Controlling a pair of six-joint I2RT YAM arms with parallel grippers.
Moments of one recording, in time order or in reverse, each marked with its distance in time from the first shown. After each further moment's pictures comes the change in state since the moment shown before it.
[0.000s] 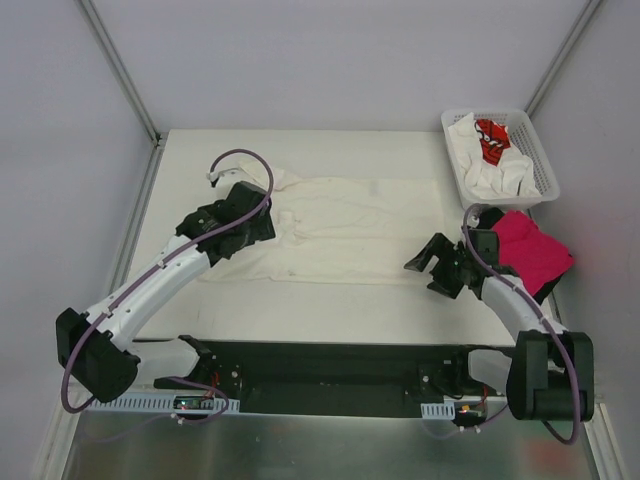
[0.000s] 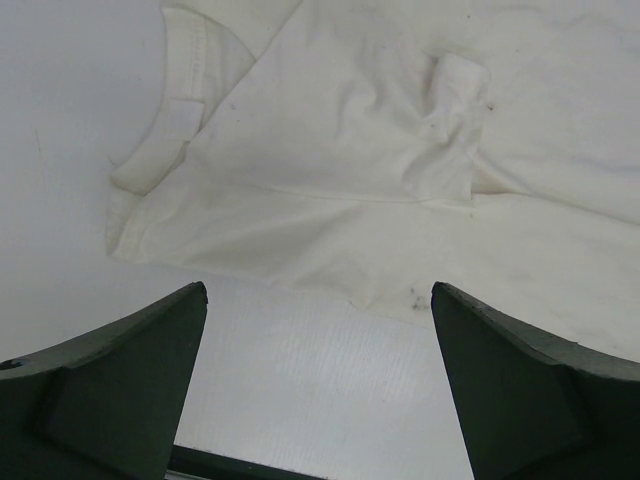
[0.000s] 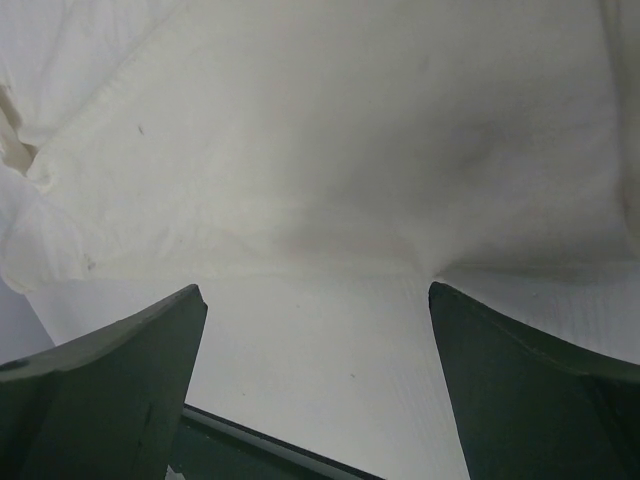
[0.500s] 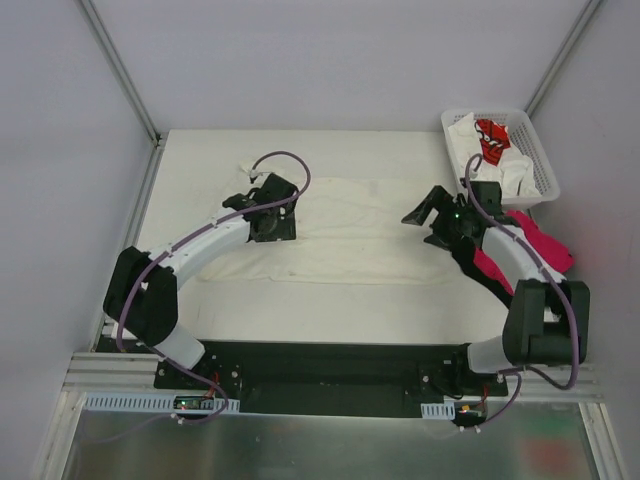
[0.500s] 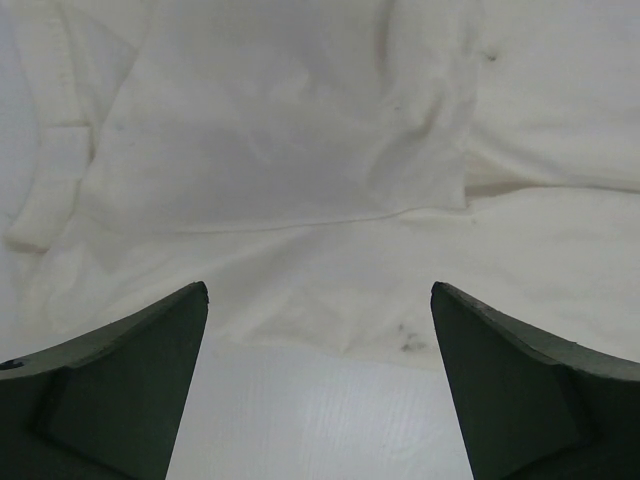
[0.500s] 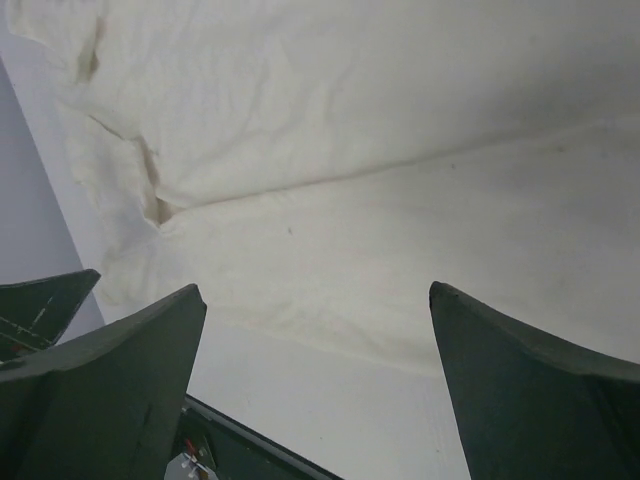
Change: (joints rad) left arm 0.014 0.309 0.057 0.094 0.059 0.100; right arm -0.002 0.166 0.324 -0.081 -0.051 -0.023
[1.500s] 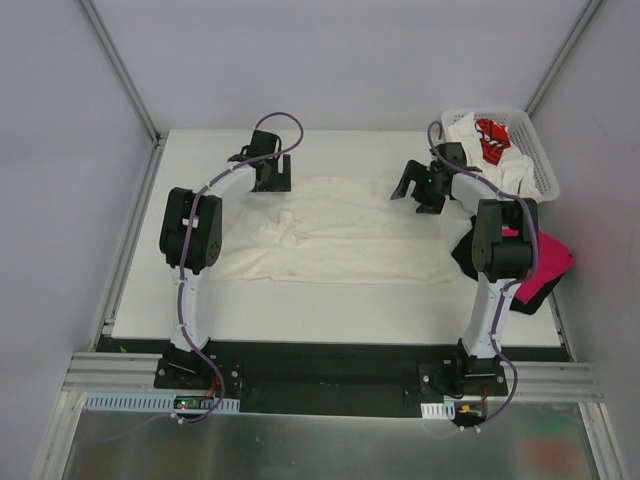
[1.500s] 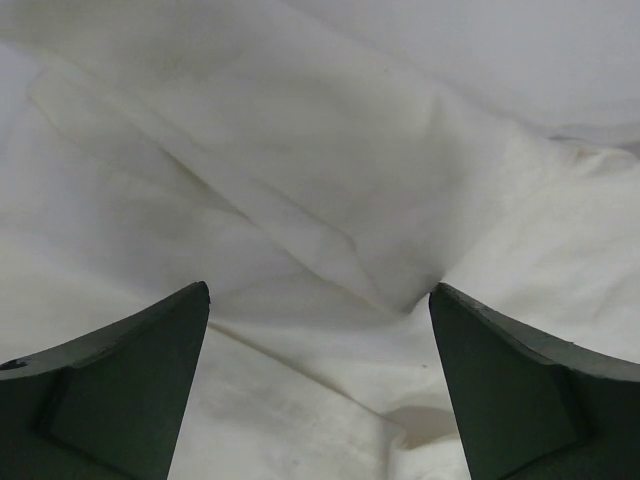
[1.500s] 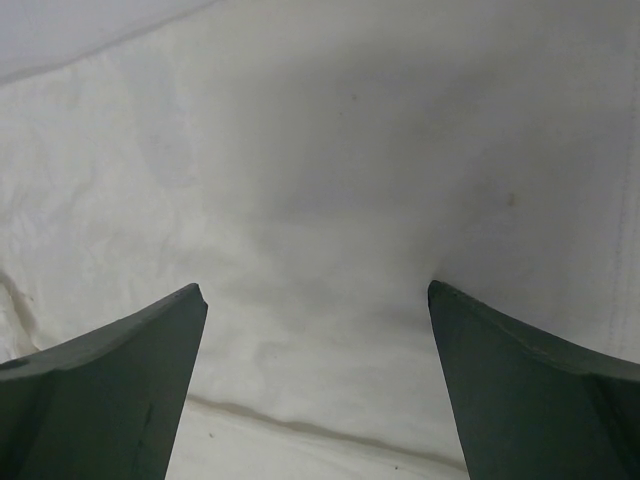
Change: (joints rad) left arm 0.289 0.642 0.520 0.338 0.350 0.361; right arm 0.071 0.740 0.676 -0.058 0.138 -0.197
